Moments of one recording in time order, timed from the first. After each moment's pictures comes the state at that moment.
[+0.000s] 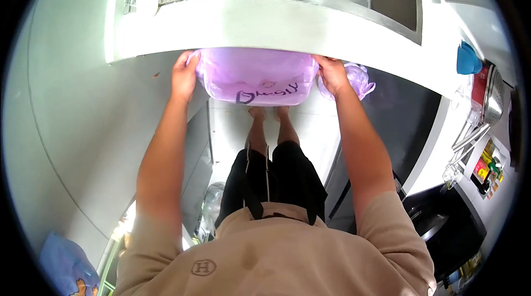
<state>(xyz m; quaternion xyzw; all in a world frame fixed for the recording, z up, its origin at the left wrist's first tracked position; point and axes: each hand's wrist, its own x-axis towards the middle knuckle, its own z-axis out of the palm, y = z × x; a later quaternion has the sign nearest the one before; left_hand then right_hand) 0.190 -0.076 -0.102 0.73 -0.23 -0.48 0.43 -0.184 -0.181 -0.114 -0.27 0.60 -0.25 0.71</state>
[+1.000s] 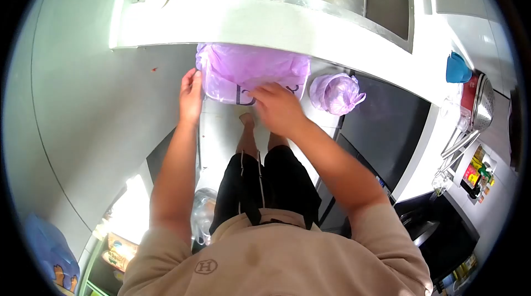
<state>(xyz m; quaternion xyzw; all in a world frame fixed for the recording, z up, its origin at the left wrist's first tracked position) 0.138 -0.021 -0.089 0.78 -0.14 -0.43 0.43 -0.097 -0.094 -0.022 -0.85 0.36 -0.10 0.37</state>
